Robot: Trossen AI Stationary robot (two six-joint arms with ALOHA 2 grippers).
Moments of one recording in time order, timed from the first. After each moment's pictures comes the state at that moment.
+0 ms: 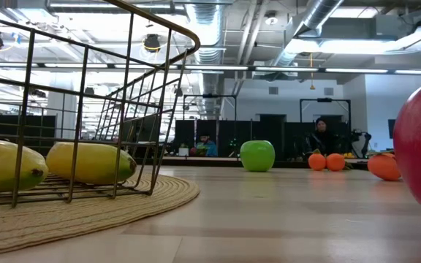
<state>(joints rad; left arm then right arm) -0.29 1.31 1.42 -0.60 -0.17 -0.36 0.38 1.71 1.81 -0.71 0.18 0.71</state>
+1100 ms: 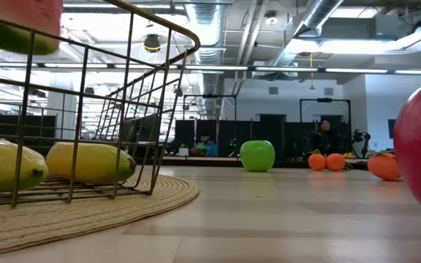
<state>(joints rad) -0.61 1.31 1.07 -0.65 -0.21 -1.11 0.44 1.52 1.81 -1.01 0.26 0.76</state>
